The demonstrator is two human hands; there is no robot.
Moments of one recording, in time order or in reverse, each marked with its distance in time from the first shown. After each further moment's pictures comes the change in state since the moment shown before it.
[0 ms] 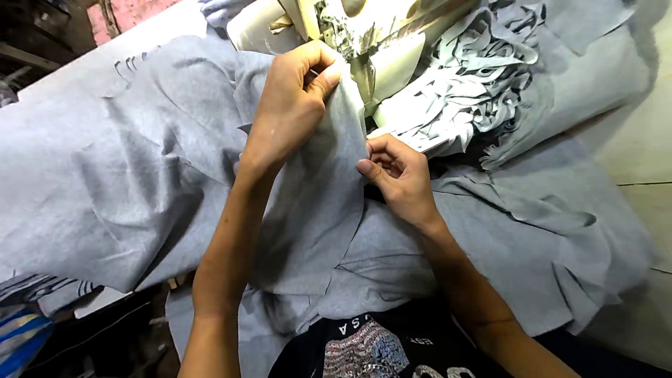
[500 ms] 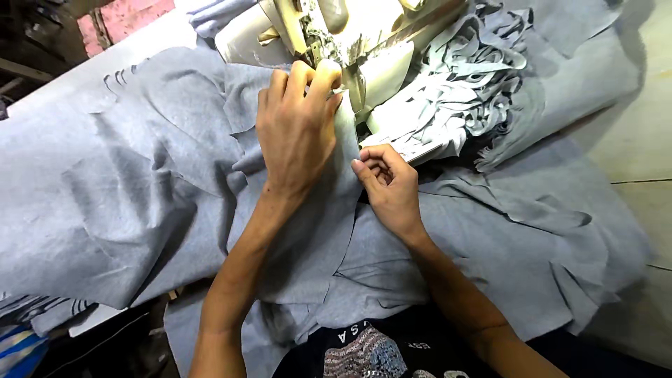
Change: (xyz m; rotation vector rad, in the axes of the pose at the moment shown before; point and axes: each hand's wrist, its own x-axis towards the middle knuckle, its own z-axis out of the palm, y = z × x) left_hand -0.014 -0.004 0.039 0.679 0.316 0.187; right_hand -0.006 0.016 0.014 -0.230 0.223 0.093
